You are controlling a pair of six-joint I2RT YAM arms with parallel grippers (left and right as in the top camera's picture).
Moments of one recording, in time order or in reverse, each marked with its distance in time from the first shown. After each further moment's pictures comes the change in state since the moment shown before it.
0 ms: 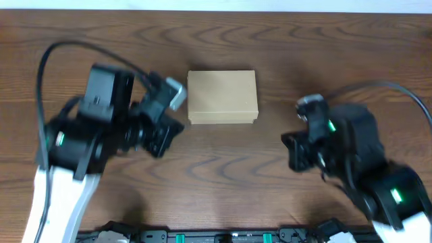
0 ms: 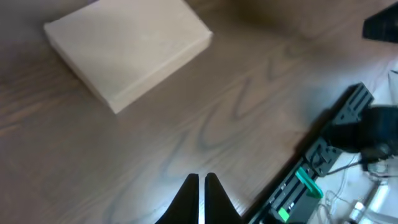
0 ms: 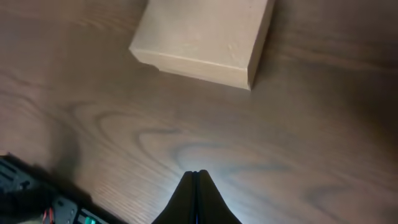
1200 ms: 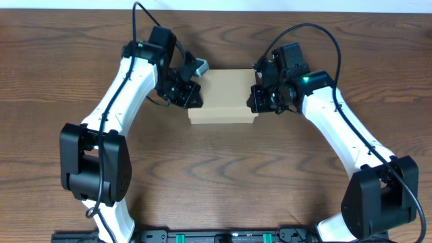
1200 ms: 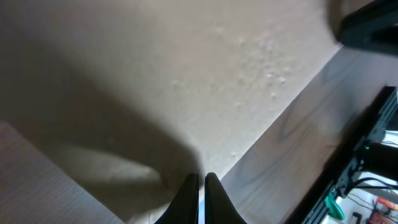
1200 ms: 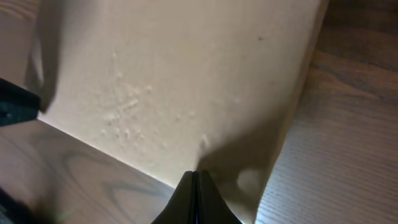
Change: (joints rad) left arm 0.048 0.792 0.177 0.149 0.093 0.064; right arm -0.091 0.816 0.129 0.343 -0.180 -0.036
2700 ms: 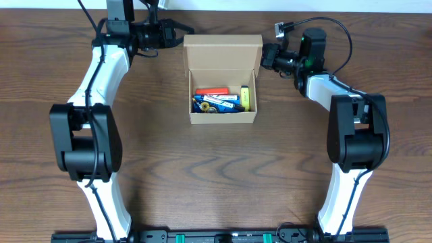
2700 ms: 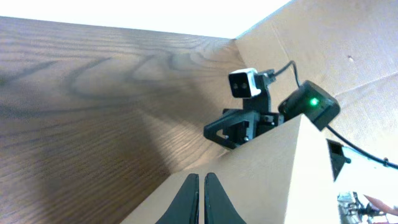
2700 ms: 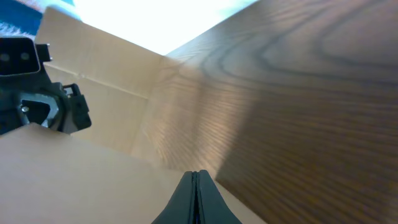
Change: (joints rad) left arm 0.209 0.160 0.130 0.831 0.465 -0.564; right arm -0.246 0.480 0.060 1.166 -0.639 0.526
